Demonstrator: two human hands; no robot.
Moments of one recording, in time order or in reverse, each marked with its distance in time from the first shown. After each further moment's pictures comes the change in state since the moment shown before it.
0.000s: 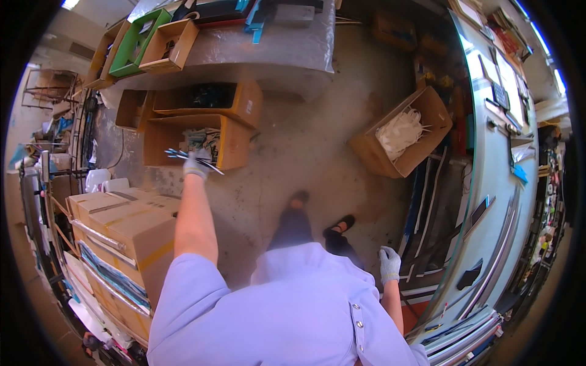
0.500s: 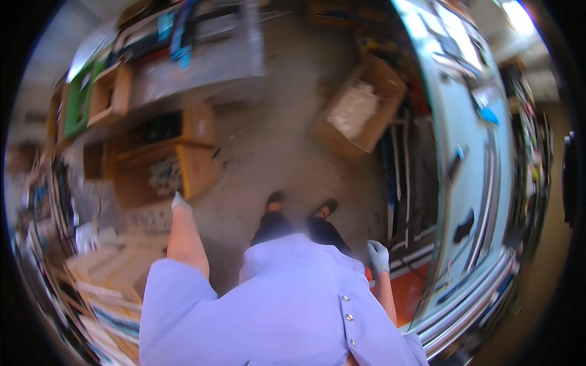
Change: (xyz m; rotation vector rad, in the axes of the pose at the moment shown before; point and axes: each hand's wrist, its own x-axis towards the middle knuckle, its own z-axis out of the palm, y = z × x) left_hand 0.018 -0.084 0.007 0.673 0.990 -0.213; right_hand -0.055 0.038 0.002 0.123 0.167 0.191
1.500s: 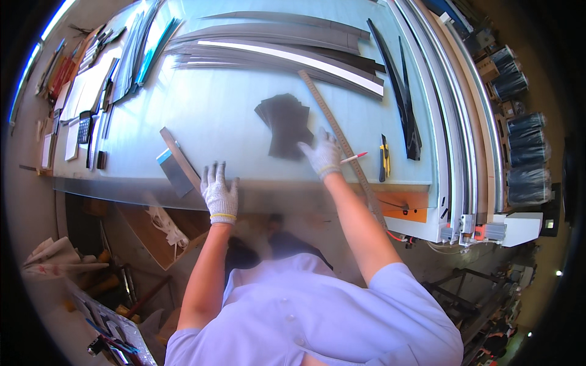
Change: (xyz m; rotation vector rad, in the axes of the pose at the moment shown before) left_hand -0.709 -0.679 0.389 1.434 -1.514 2.214; right_hand 0.144 0.258 -0.383 -0.030 1.007 0.487
